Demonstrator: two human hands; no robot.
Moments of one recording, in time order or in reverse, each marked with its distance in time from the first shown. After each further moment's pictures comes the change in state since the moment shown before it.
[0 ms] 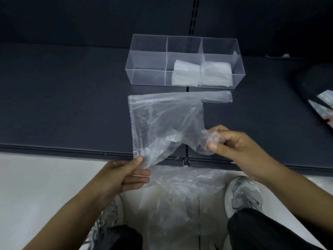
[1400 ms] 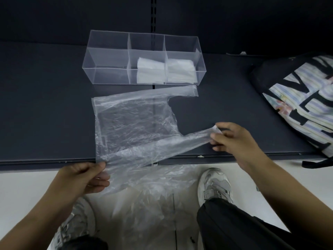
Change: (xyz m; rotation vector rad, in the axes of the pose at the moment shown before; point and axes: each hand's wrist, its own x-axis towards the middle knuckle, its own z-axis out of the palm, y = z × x) left_hand 0.018 -0.013 -0.004 0.145 0.184 0.205; right_hand -0.026 0.033 -0.063 0.088 0.644 0.367
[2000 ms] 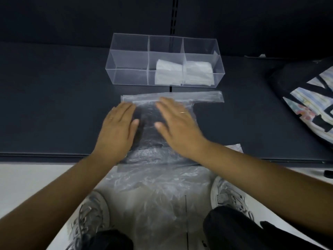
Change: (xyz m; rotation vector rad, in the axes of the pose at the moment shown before) left_hand 0.053 0.057 0.033 1.030 0.225 0.919; right_hand 0.004 -0.035 0.147 -0.996 -0.214 -0.903
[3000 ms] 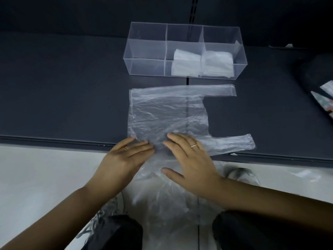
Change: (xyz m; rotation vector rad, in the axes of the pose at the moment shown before) left_hand -0.083 -0.012 -0.014 0.005 -0.063 0.429; right_hand -0.076 -0.023 0.042 -0.076 -0.068 -0.149
